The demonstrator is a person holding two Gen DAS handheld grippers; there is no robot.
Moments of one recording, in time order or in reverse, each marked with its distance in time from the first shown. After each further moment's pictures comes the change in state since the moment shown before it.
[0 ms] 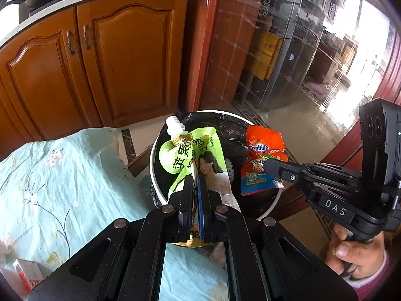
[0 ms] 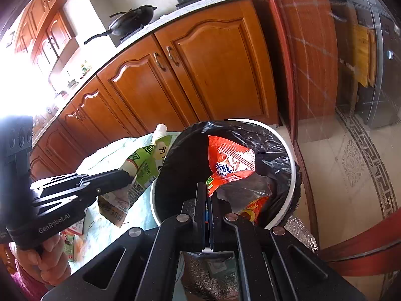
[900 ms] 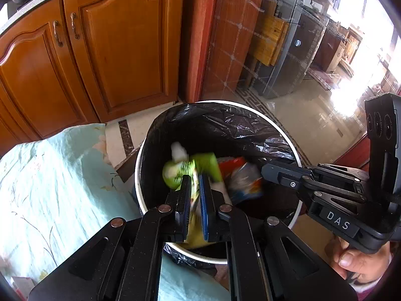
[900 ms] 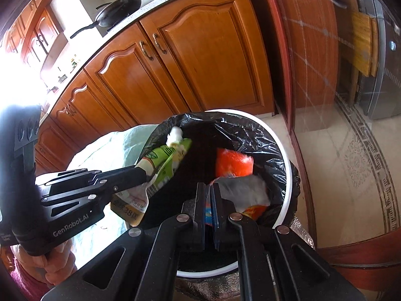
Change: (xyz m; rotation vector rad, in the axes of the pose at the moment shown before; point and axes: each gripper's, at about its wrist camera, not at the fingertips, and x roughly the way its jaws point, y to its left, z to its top) left arm 0.054 -0.012 0.021 0.019 0.076 0.024; right arm 0.037 -0.022 0.010 0.029 0.082 -0.010
